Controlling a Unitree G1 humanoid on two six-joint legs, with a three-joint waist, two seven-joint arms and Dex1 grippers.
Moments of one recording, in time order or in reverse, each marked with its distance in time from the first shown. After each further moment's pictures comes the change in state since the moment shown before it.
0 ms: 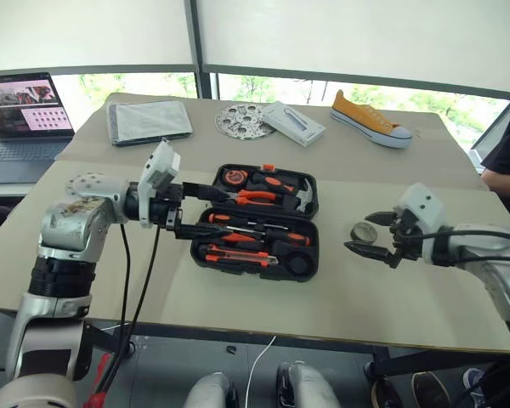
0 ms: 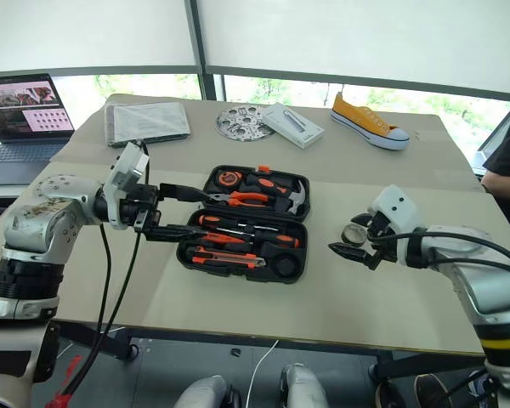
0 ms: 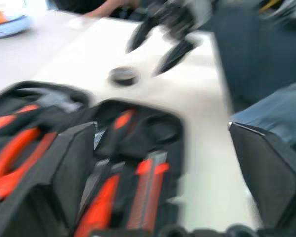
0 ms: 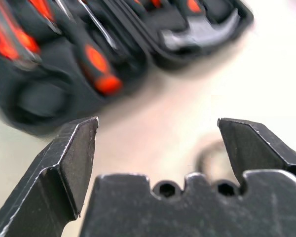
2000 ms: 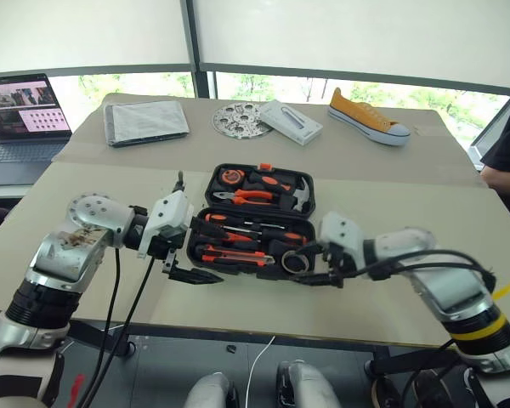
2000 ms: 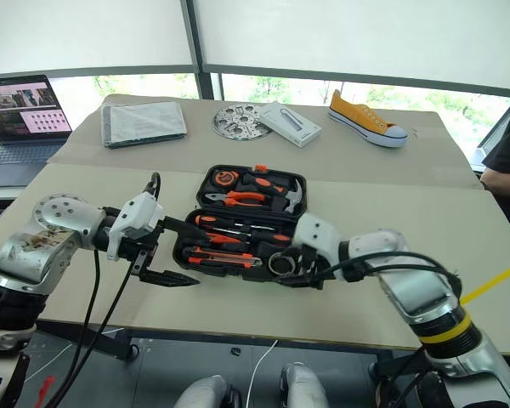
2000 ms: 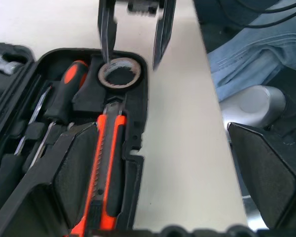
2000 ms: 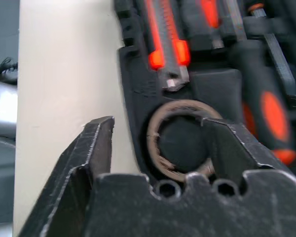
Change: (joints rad) left arm 0.133 0.137 -0.125 -0.050 0.114 -0.258 0.002; right arm -0.040 0.148 0.077 -0.327 0.004 0.167 0.153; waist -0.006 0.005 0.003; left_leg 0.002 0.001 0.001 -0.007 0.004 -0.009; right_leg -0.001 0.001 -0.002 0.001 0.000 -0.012
